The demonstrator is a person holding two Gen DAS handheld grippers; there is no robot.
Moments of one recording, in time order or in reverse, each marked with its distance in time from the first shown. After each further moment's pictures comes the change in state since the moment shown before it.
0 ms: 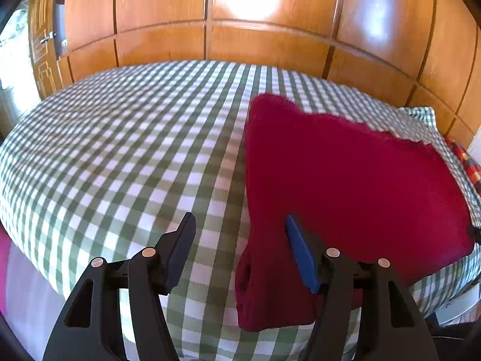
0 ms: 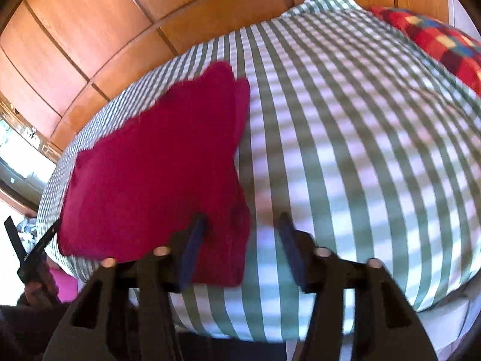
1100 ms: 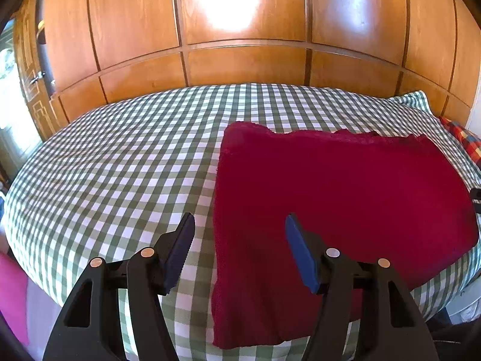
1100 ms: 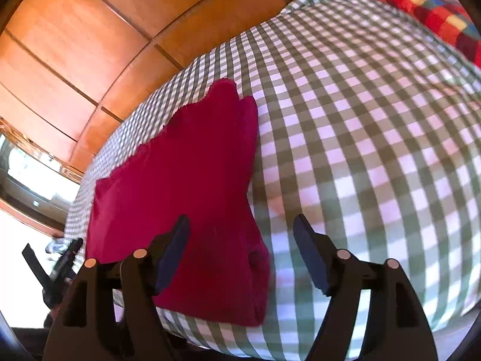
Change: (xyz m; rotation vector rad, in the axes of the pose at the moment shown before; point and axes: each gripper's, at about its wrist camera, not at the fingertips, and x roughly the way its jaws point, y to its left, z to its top) left arm -0.010 -0.036 0.023 0.158 -0.075 0.035; right arm 0.010 -0.015 0.043 0.149 0.014 0.162
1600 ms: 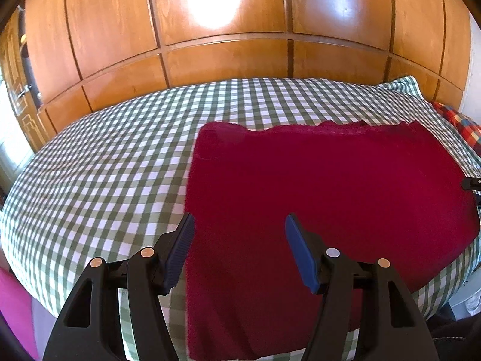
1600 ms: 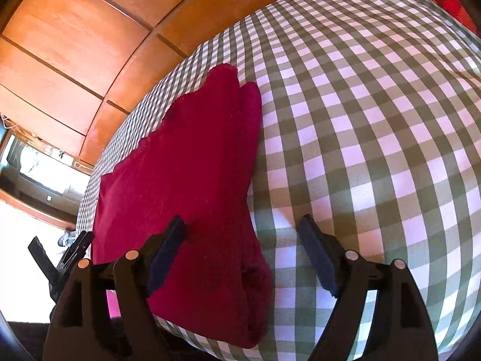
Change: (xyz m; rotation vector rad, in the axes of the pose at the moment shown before) left arm 0.016 -0.022 0.007 0.073 0.024 -0.040; right arm 0.017 -0.012 -0.001 -0.014 0.062 0.061
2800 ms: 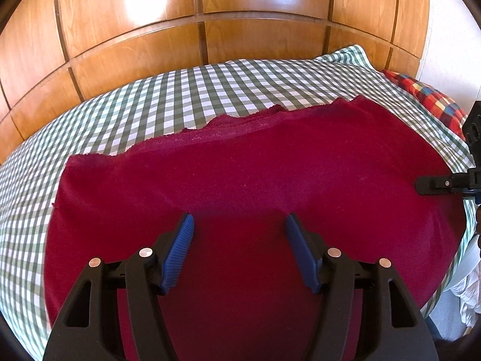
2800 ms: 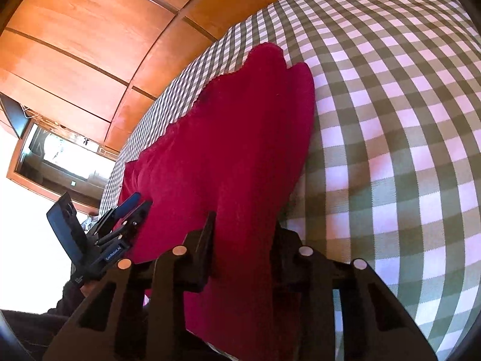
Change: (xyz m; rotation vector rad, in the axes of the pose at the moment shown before) left arm 0.054 -0.101 0.031 0.154 0.060 -0.224; right arm 0.022 0.021 0.004 -0.024 0.060 0.115
